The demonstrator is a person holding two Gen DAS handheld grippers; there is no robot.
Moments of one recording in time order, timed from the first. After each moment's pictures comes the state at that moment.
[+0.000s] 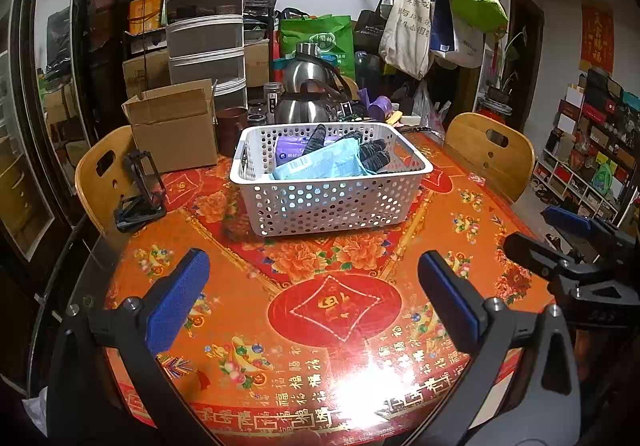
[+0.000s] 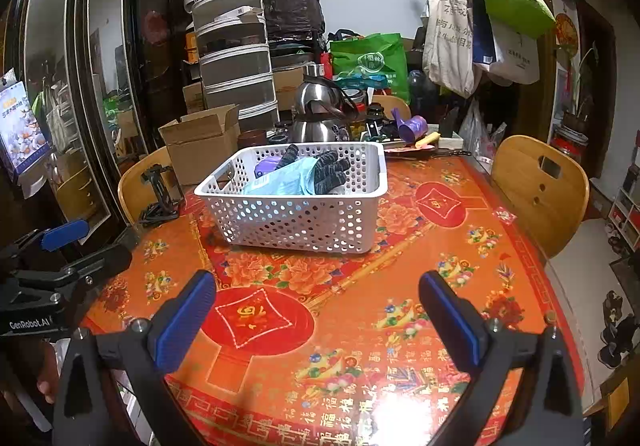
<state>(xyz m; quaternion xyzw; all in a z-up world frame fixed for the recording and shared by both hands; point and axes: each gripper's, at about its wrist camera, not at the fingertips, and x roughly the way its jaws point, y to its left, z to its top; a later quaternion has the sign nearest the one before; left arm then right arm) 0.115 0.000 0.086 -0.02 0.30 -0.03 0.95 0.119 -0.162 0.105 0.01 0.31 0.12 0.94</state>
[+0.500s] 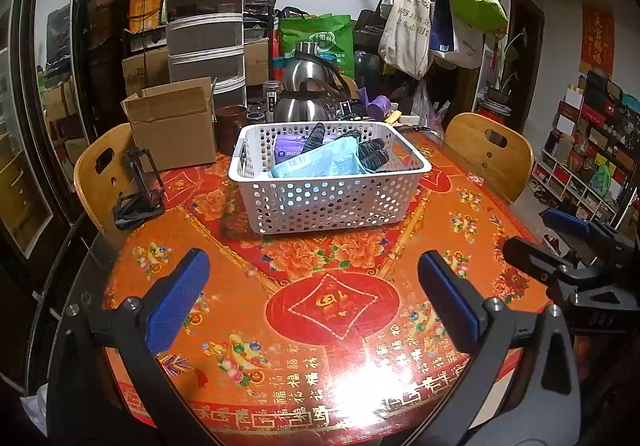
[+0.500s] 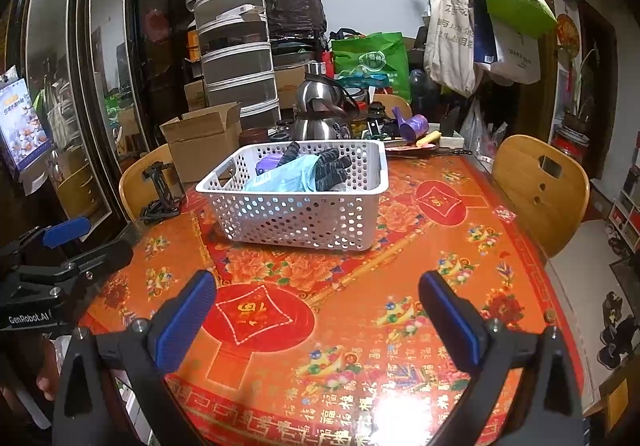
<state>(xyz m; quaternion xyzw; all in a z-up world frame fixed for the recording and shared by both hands) 0.115 0.000 0.082 -0.02 0.30 -0.03 0.95 0.116 -0.164 0.105 0.00 0.31 0.12 0.94</state>
